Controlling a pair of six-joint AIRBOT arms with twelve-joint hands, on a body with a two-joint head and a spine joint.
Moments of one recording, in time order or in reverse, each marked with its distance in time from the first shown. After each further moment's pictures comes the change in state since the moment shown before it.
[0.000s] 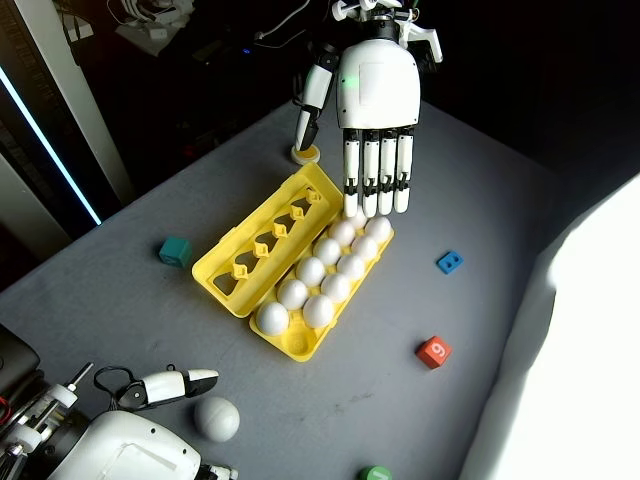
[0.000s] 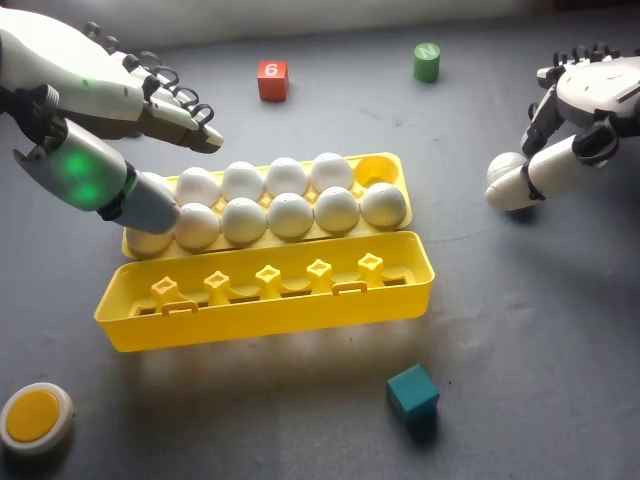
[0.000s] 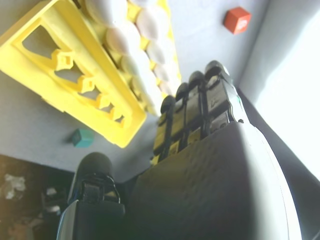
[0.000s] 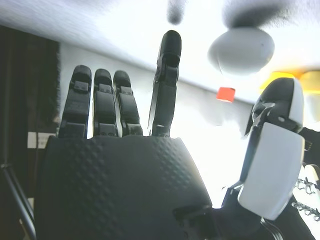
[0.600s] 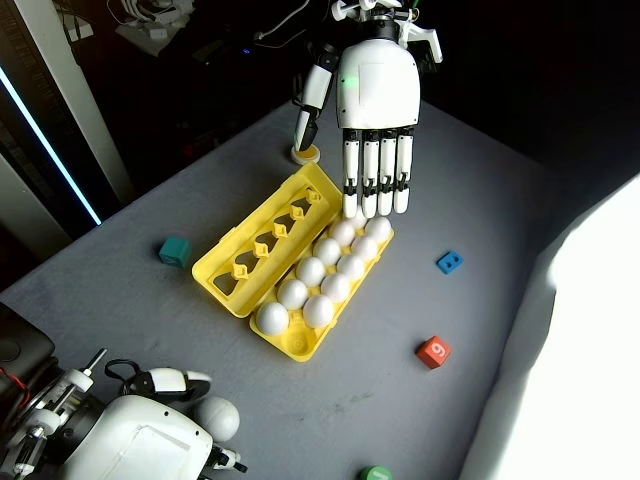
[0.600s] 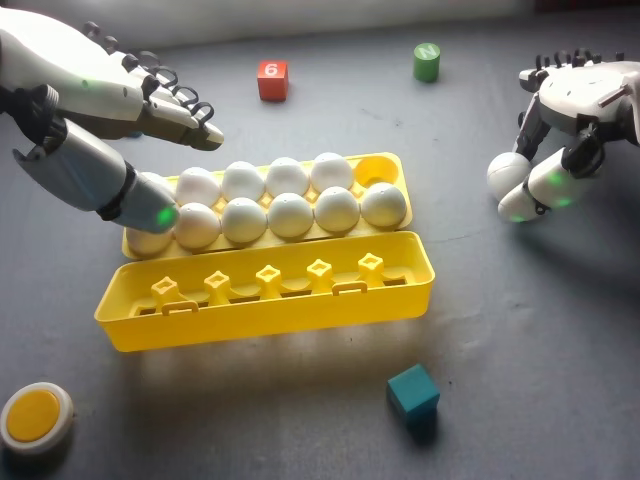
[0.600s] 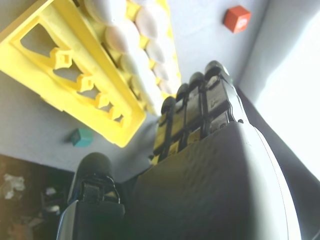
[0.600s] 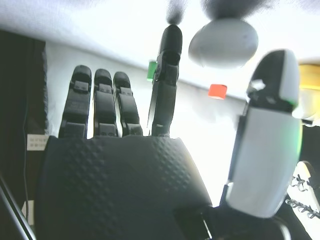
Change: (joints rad) left arm 0.000 -0.002 0.000 0.003 0.001 0.000; right arm 0.004 -0.021 -0.001 -0.003 -0.001 0.001
